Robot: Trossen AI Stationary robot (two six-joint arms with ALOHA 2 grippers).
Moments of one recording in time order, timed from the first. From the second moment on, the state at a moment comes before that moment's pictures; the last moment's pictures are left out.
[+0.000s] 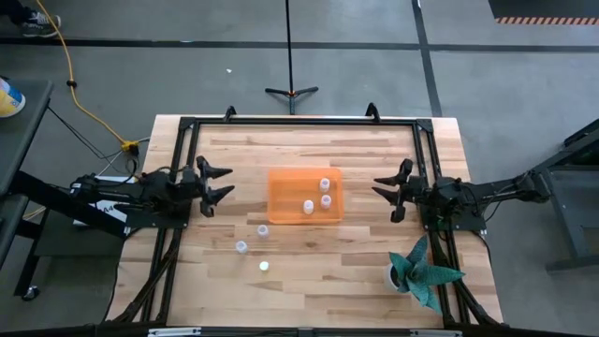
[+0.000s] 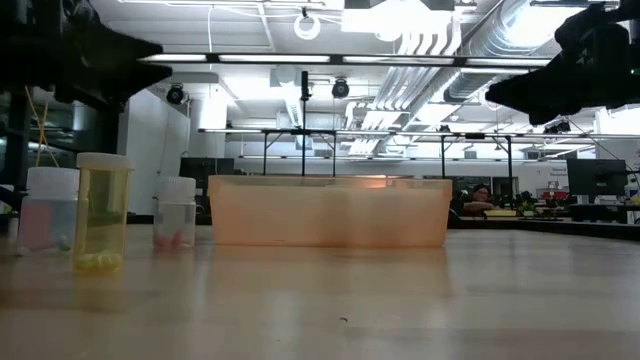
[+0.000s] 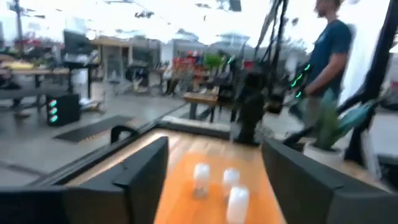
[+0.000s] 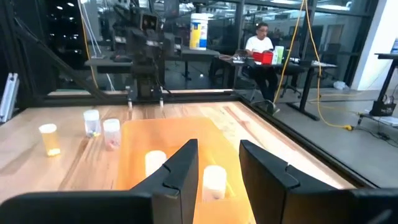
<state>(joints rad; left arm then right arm) -0.11 0.02 0.02 0.19 -0.35 -0.02 0.12 0.22 0.01 0.22 0.37 -0.03</state>
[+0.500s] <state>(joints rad) -0.14 0.50 0.41 0.10 -0.03 -0.09 0.12 0.22 0.01 0.22 0.39 -0.07</state>
